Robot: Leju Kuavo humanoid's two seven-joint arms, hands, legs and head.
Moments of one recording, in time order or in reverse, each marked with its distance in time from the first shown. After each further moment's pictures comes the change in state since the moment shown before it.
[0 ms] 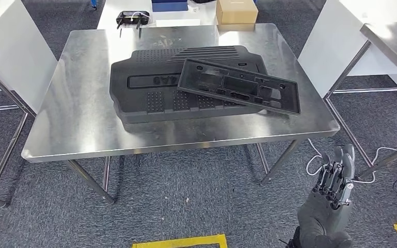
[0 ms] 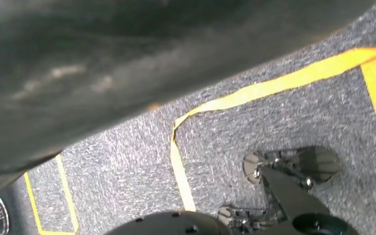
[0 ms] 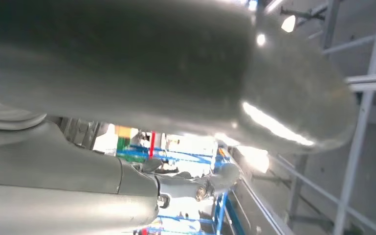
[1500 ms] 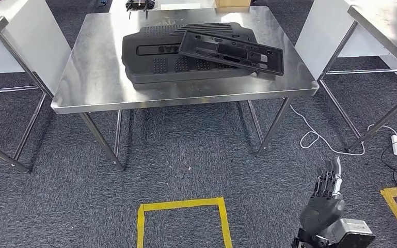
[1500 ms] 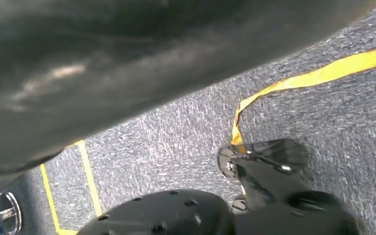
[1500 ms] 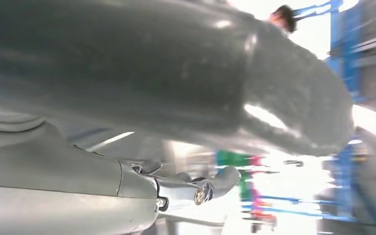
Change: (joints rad) left arm 0.006 -0.005 0.025 0.000 -0.029 0.010 -0.007; right arm -0.001 0.100 -0.239 0.216 -0.119 0.124 0.225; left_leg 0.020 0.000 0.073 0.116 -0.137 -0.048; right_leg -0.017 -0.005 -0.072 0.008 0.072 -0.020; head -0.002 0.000
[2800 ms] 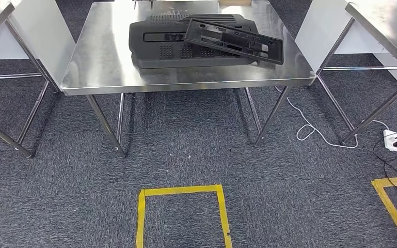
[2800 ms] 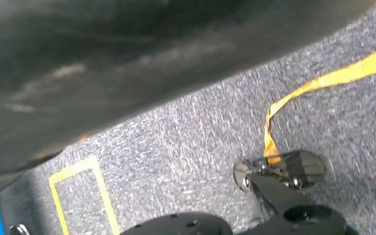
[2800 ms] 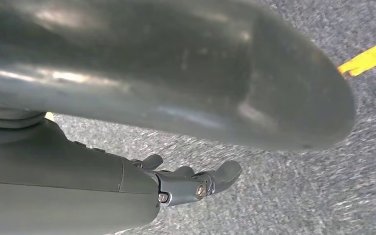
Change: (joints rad) left arm -0.011 -0.004 0.031 -0.001 -0.147 -0.022 0.009; right arm -0.369 -0.039 -0.715 1.602 0.359 0.019 0.332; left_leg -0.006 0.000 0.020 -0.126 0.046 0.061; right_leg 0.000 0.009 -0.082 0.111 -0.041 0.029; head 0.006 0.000
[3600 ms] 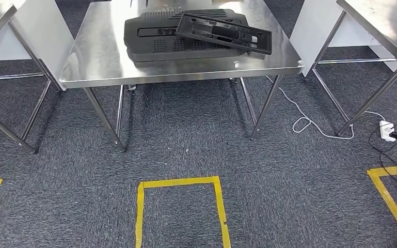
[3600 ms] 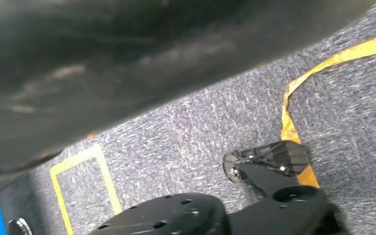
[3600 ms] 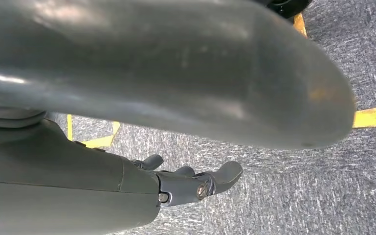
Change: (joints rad) left arm 0.004 0.004 0.040 -0.001 -0.026 0.003 -0.011; right arm -0.005 0.019 0.111 0.063 0.221 0.008 0.166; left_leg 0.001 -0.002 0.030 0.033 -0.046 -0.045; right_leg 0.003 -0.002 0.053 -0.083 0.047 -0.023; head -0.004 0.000
